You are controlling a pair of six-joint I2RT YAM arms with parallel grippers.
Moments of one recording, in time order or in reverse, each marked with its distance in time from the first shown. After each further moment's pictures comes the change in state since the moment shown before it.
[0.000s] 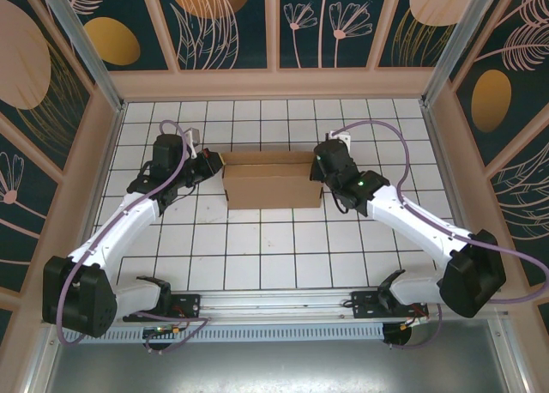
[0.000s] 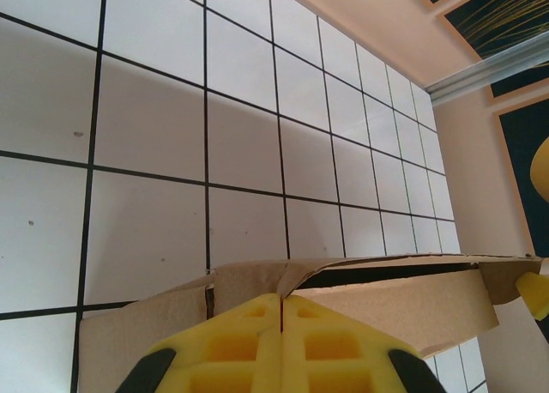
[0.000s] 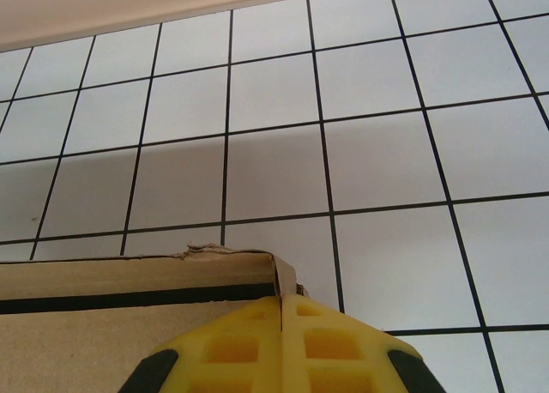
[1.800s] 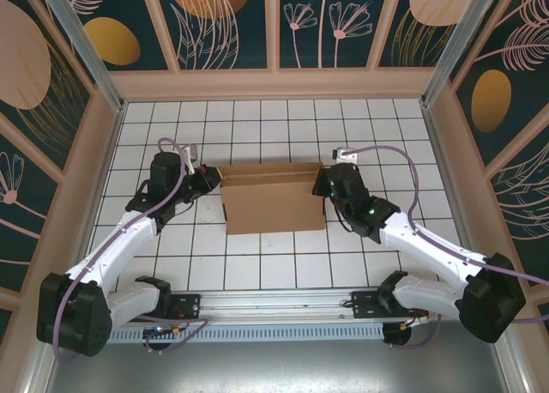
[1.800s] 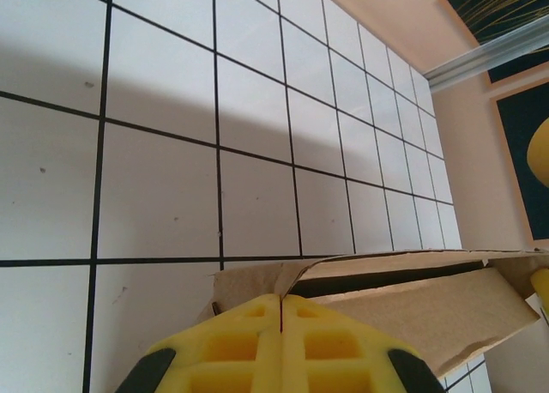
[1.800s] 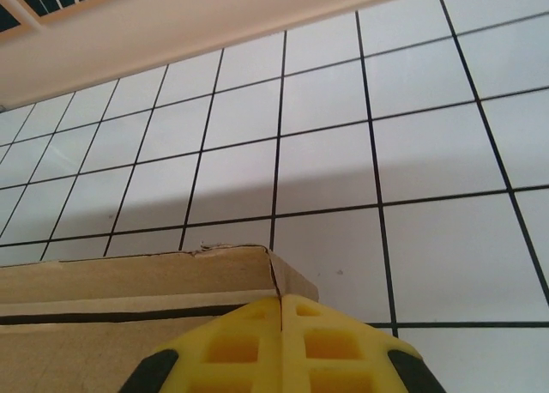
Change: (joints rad) left arm -0.001 -0.123 -0.186 0.093 0.018 -0.017; right arm 0.045 -0.199 -0.286 0.277 -0.043 0.027
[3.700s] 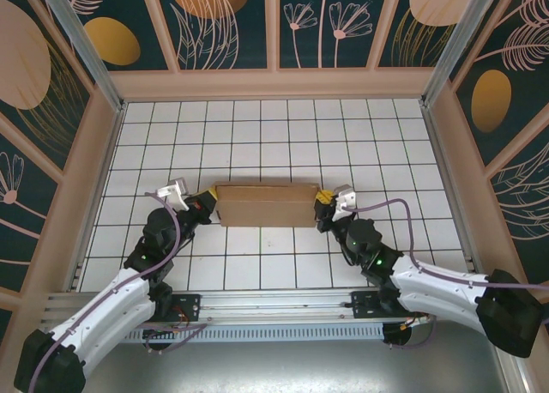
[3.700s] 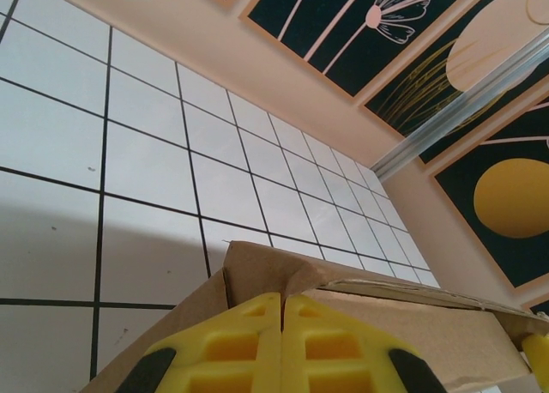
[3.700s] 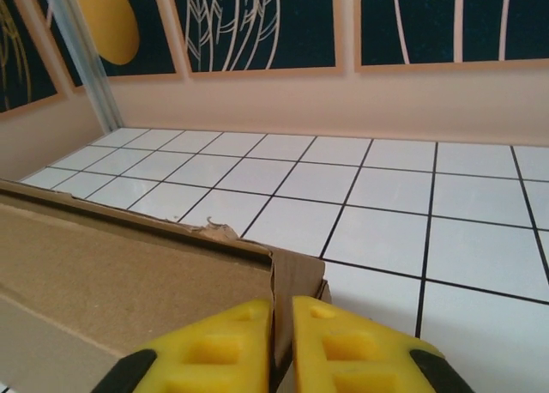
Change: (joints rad) left arm -0.208 -0.459 -0.476 0.401 -0.365 -0.005; right arm 0.204 -0.248 -0.539 0.715 0.082 -0.411
